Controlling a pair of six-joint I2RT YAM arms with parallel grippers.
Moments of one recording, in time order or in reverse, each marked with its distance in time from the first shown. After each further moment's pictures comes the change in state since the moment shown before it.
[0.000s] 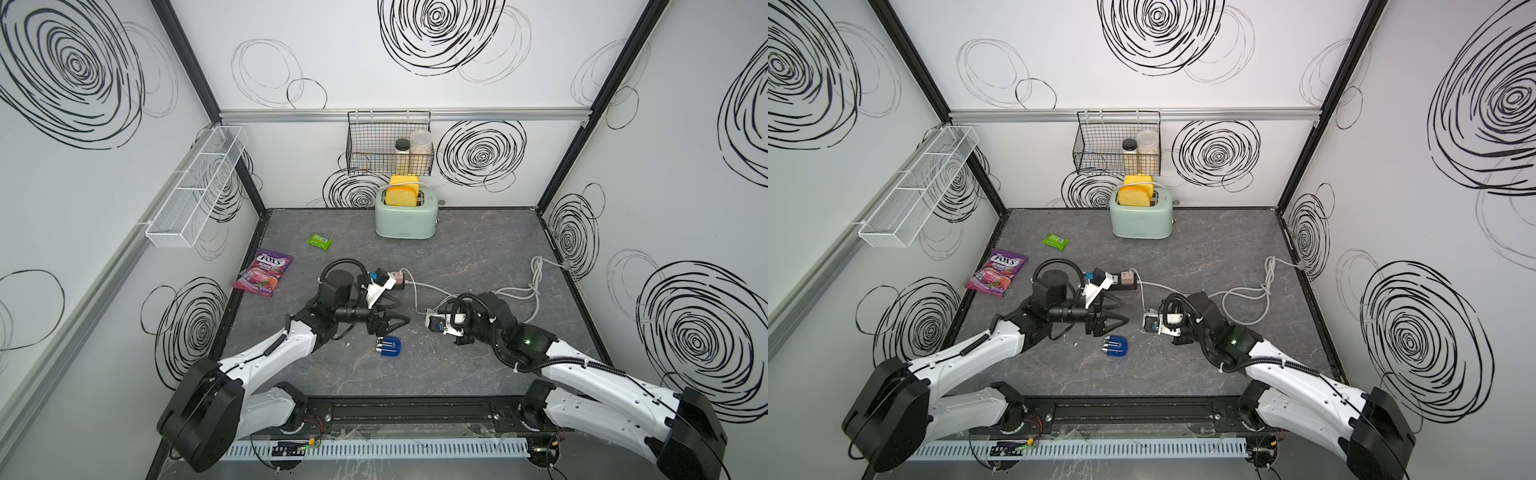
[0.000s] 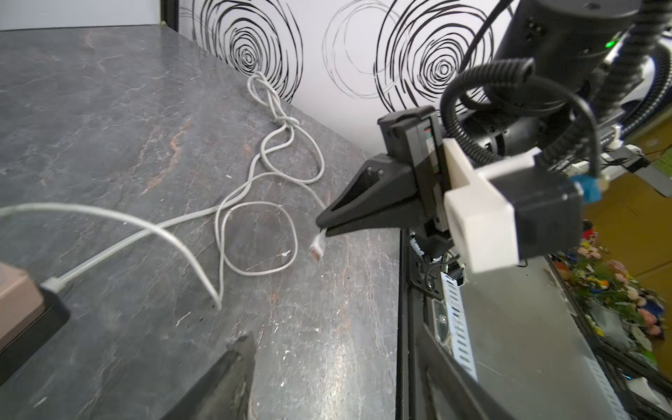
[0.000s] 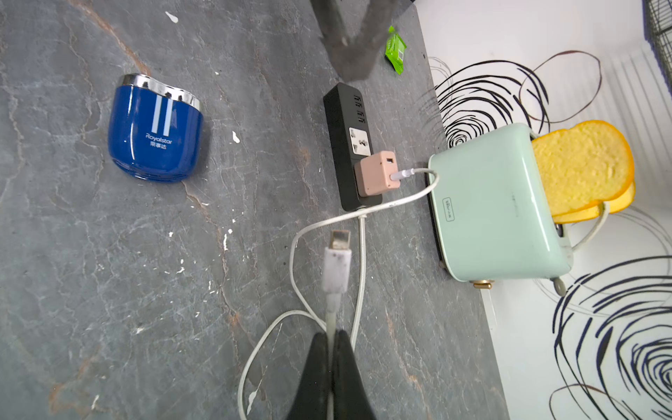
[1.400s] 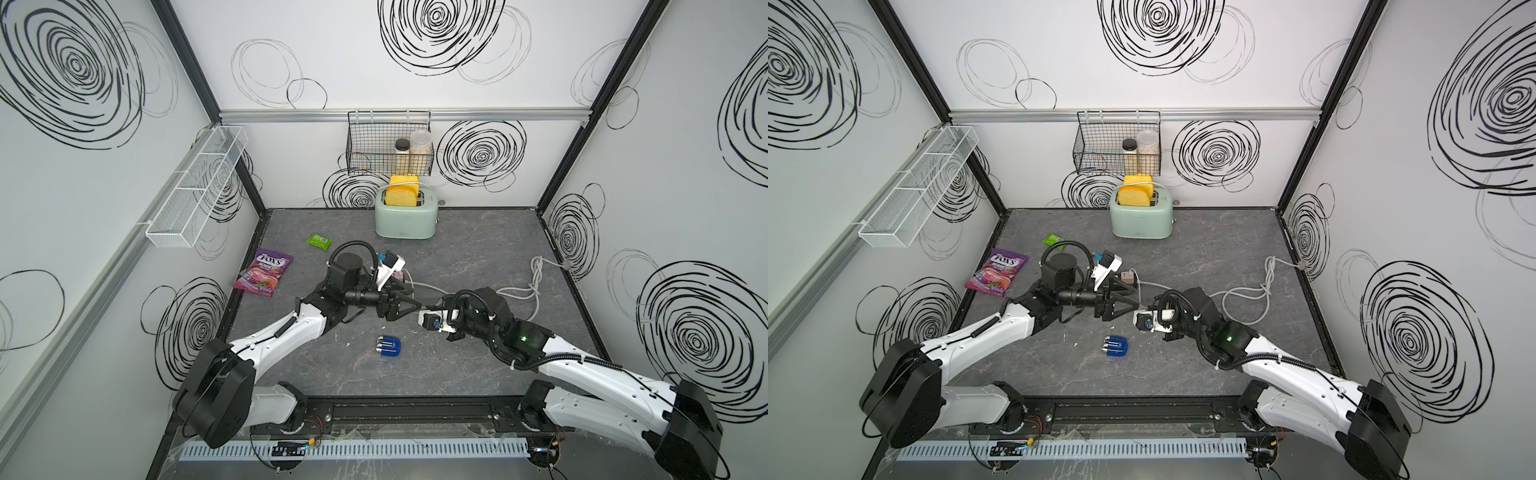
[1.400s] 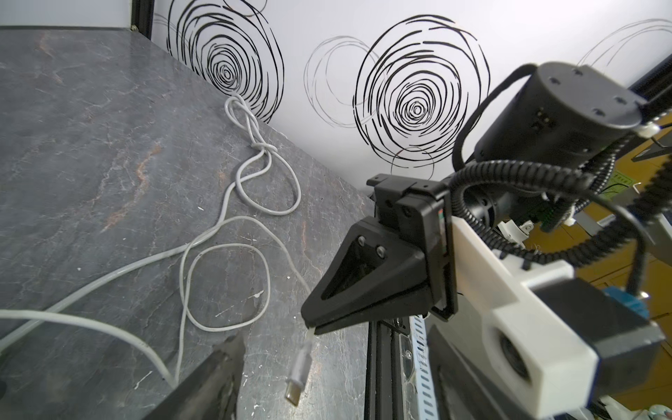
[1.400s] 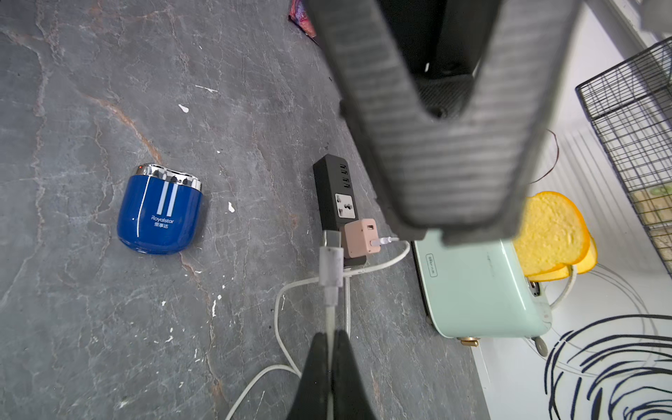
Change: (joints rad) left arm 0.001 0.100 0.153 0.003 0.051 -0.111; right arm 0.030 0.027 0.043 0.093 -0.083 0.016
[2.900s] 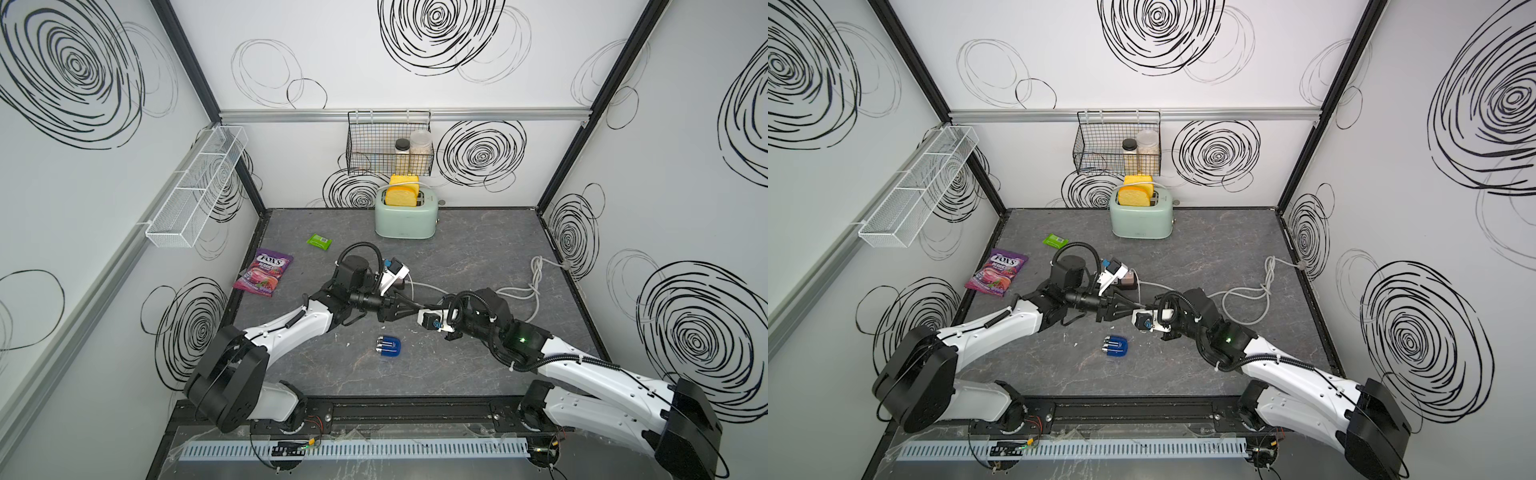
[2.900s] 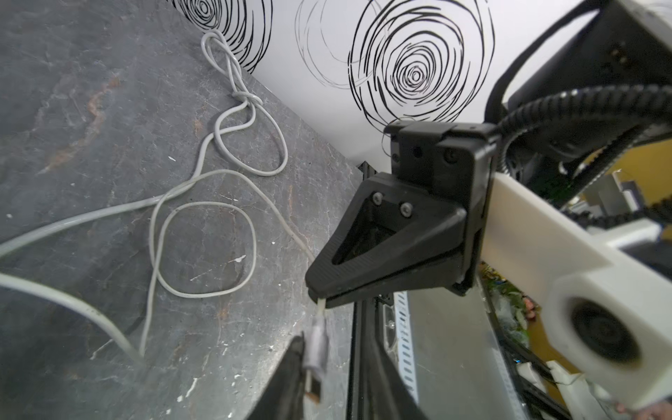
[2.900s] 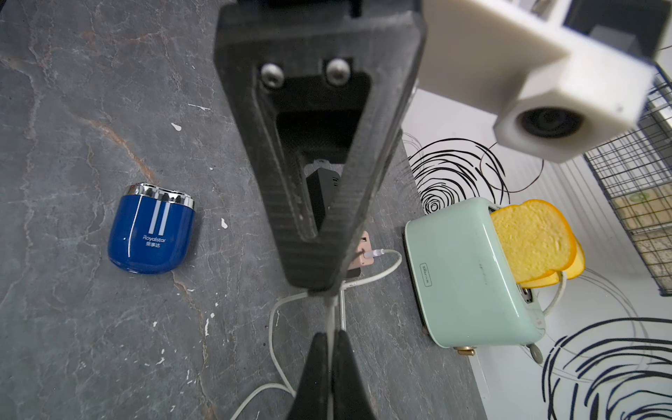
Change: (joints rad) left arm -0.005 0.082 0.000 -0.058 0.080 0.016; right arm 0.007 0.002 -0.021 0.073 -0.003 0.019
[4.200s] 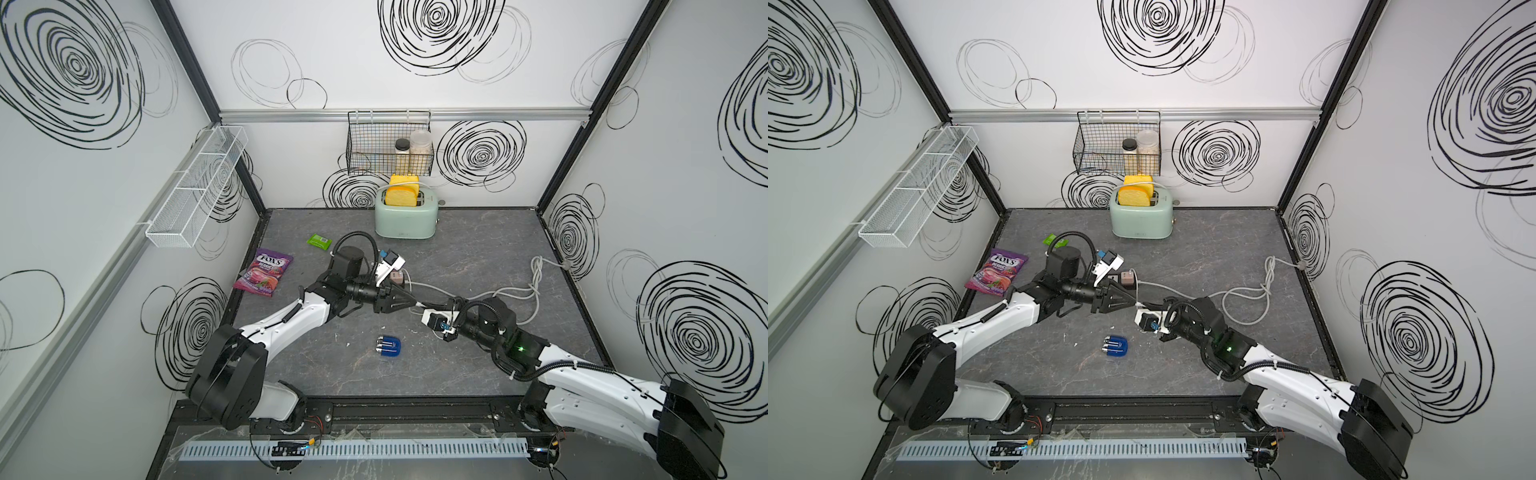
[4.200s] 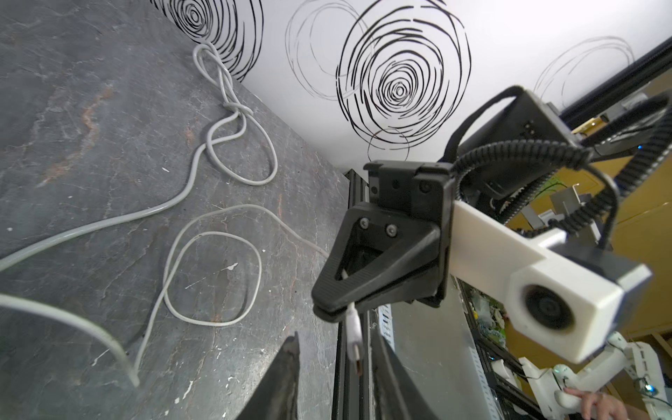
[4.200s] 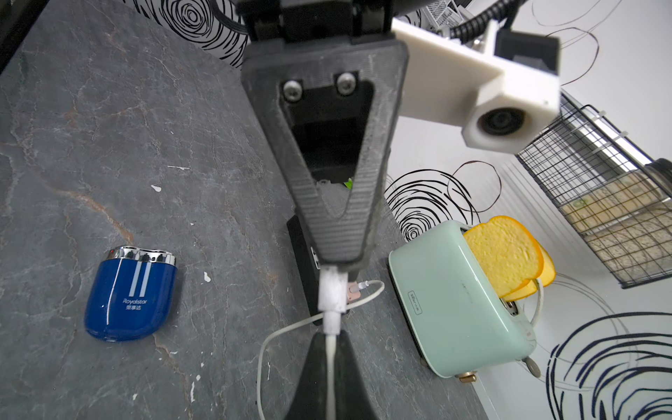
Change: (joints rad) left arm 0.071 0.010 0.076 -0.065 0.096 -0.016; right arm -0.008 -0.023 -0.141 0.312 -0.039 0.097
